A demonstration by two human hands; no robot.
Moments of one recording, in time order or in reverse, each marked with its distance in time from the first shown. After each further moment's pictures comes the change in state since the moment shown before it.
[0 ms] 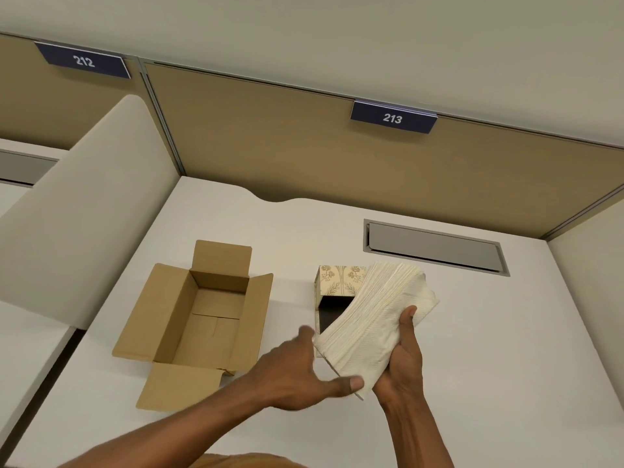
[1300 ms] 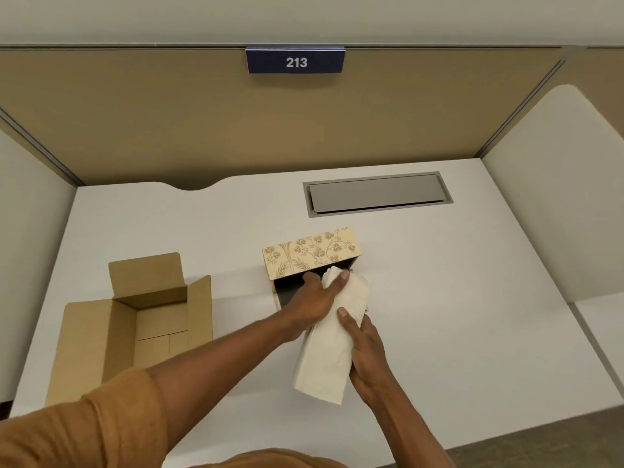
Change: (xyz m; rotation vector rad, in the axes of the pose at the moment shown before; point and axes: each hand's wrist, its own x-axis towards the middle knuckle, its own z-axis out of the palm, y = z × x) left_hand 0.151 0.068 0.039 -0.474 -0.130 -0.038; right_hand 0.003 0.017 -0.062 -0.259 0.172 0.022
